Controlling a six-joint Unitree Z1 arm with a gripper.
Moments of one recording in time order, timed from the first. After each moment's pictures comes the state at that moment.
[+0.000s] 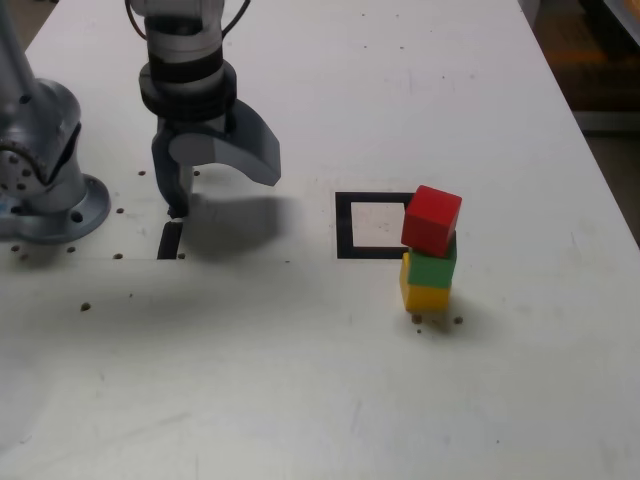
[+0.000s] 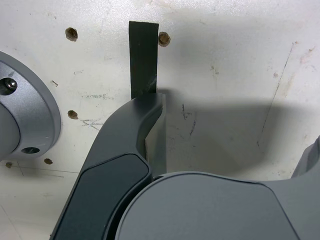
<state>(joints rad) -0.09 1.50 -0.72 0.84 0.03 -0.11</state>
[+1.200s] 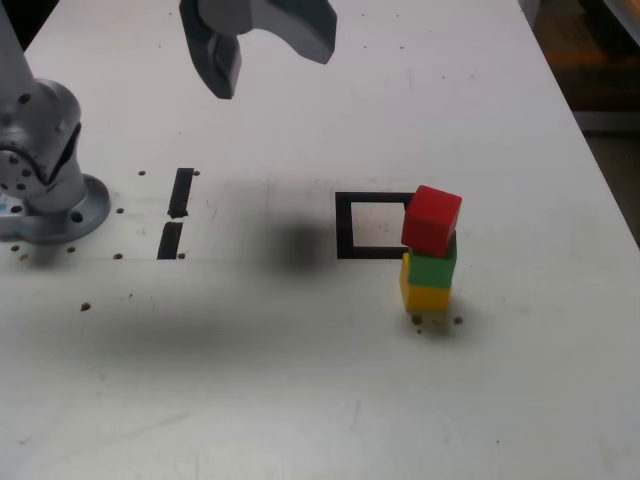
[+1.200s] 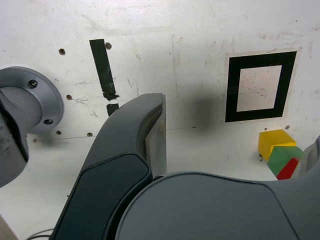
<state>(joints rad) -0.09 1.49 -1.35 1.38 0.08 0.05</state>
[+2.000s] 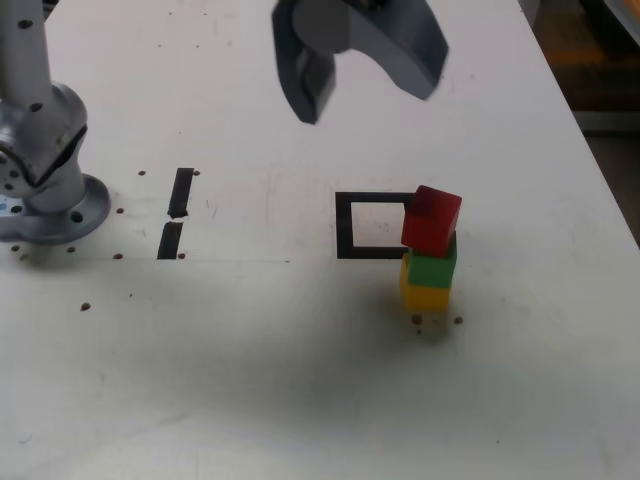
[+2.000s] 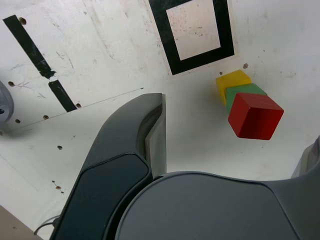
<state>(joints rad) -0.27 1.77 -1.74 1.49 0.02 0.10</state>
